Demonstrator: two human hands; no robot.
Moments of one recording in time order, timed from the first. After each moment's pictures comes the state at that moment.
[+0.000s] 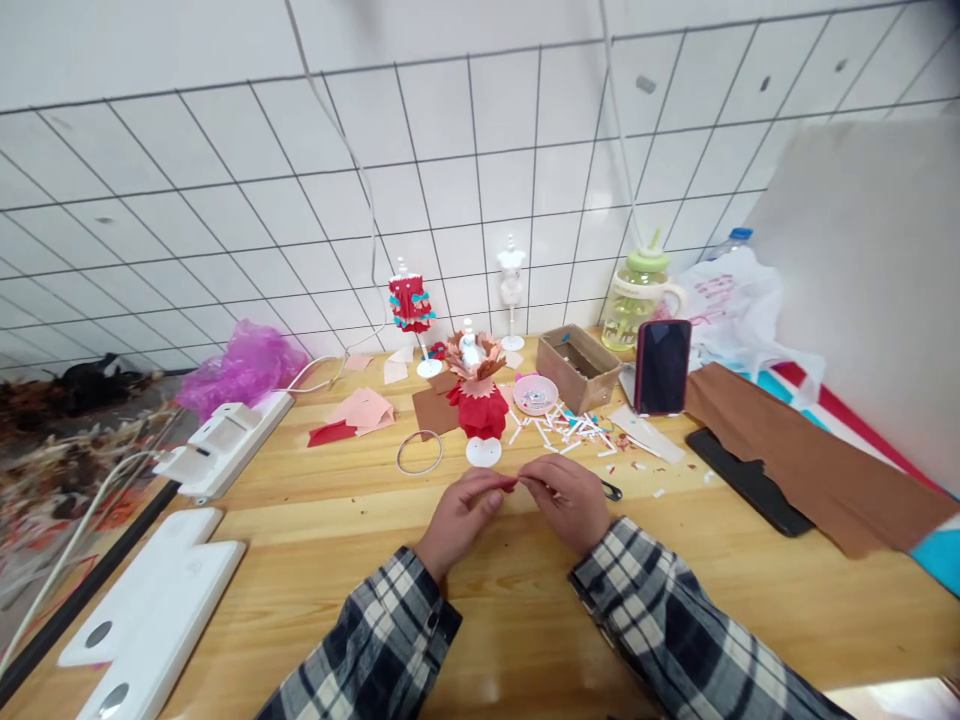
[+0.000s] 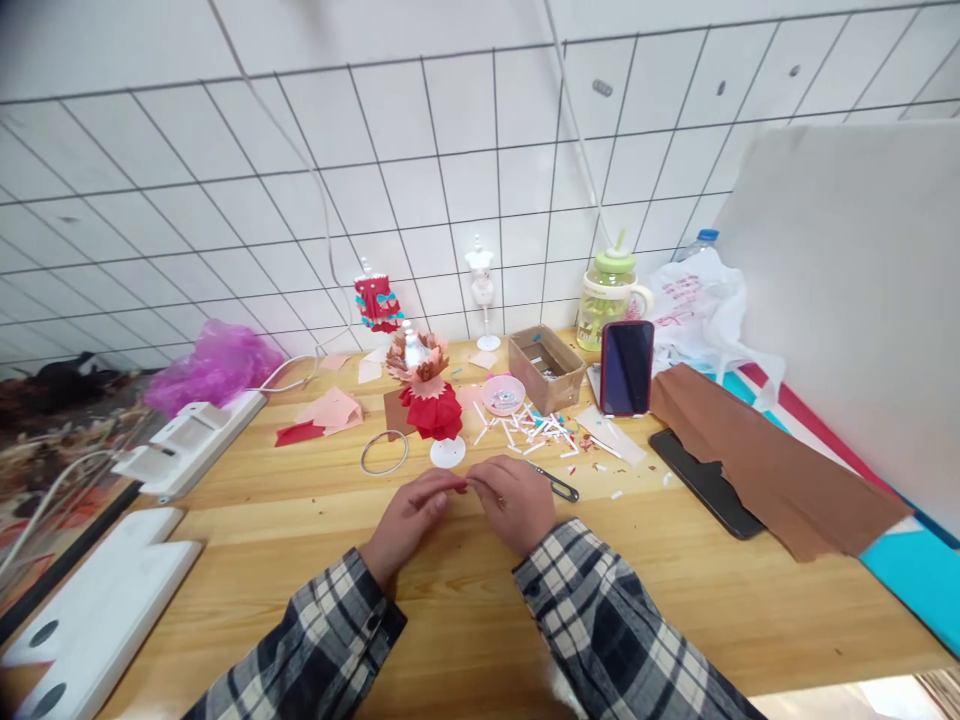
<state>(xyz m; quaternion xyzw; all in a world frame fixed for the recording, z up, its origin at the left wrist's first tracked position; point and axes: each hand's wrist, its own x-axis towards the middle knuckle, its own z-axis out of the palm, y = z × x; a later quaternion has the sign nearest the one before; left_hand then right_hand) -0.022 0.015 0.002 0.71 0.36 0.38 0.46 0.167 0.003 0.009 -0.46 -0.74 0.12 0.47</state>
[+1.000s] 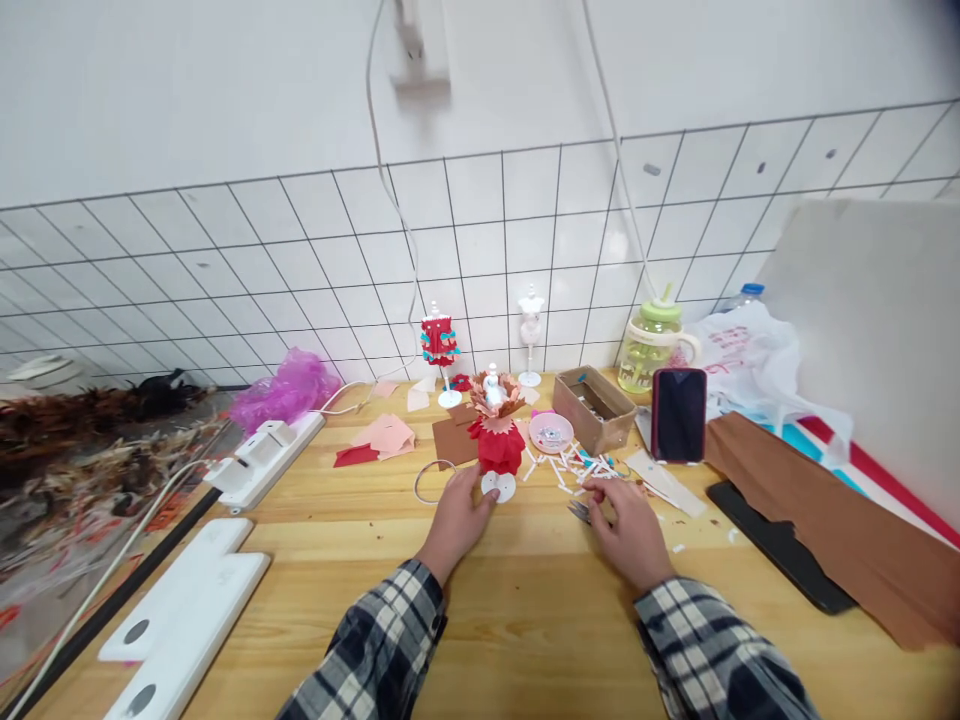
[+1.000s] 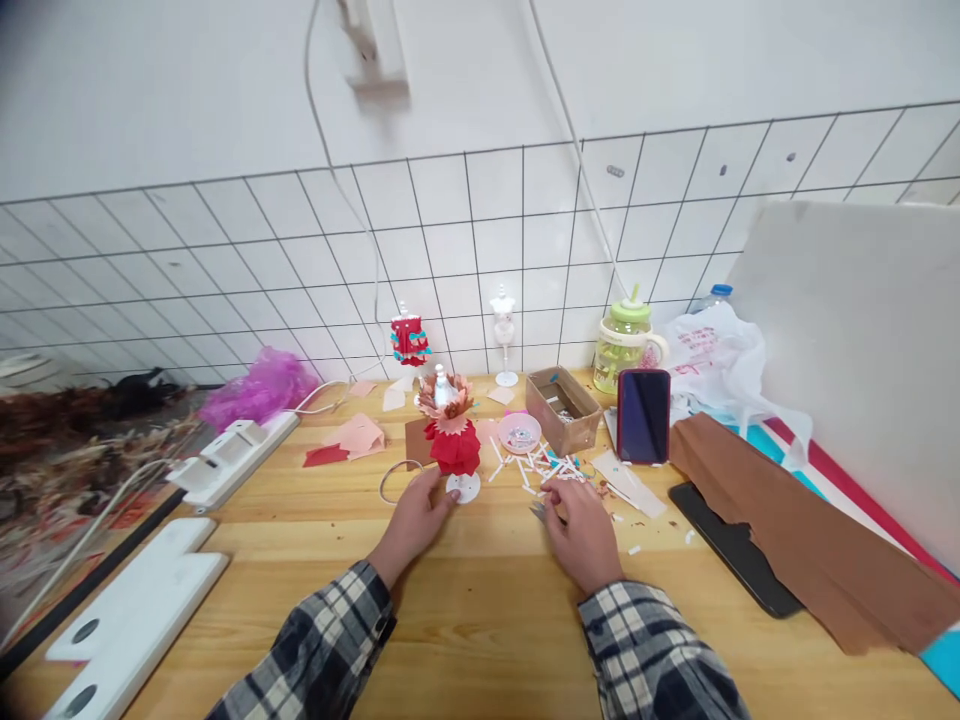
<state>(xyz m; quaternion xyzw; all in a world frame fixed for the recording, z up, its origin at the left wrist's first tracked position) -0.039 0.058 -0.010 0.74 0.54 0.35 0.20 0.230 0.021 -0.020 -0.58 -0.72 0.07 0.38</state>
